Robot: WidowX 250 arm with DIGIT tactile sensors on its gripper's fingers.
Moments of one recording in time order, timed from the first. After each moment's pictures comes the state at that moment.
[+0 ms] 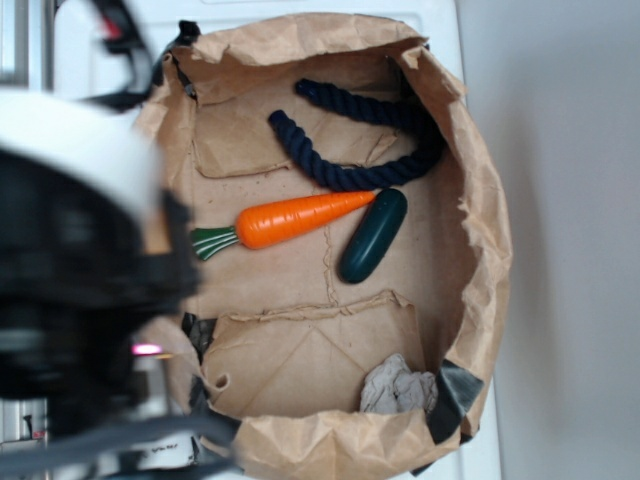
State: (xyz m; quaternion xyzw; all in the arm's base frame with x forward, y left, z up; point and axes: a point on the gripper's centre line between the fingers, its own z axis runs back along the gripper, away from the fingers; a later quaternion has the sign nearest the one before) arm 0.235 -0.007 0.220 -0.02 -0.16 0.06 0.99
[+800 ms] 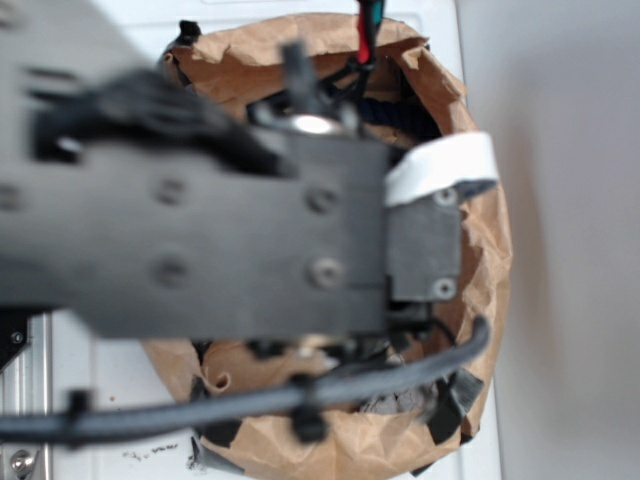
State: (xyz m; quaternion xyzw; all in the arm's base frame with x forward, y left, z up) arm 0.291 0.002 0.170 0.03 -0.14 0.20 0.97
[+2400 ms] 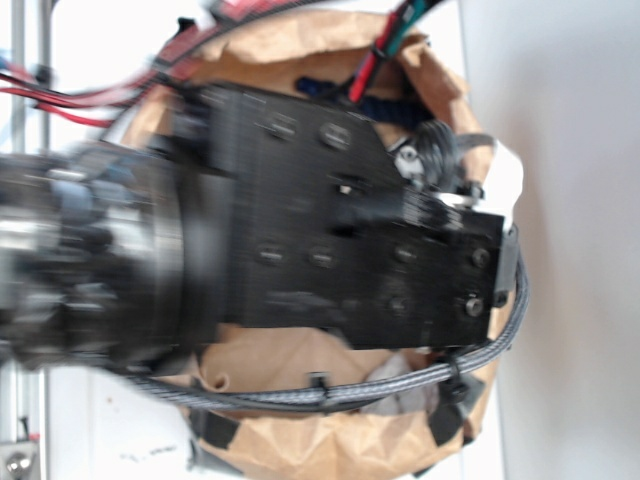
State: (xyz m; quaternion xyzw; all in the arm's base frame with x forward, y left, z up) arm 0.312 0.014 0.113 0.06 -0.12 0.45 0.88
